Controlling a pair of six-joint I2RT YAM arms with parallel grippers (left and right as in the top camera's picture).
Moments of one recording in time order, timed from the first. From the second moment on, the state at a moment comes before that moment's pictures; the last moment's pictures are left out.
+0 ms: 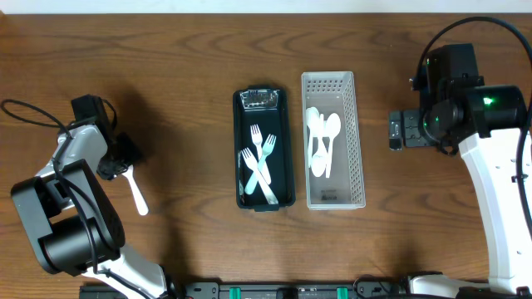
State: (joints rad) left arm 0.38 1.85 1.07 -0.64 -0.05 -0.33; right arm 0.10 1.46 1.53 -1.35 0.15 0.06
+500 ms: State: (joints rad) left arm 0.38 1.85 1.07 -0.69 -0.05 -0.33; right arm 0.10 1.46 1.53 -1.36 0.15 0.06
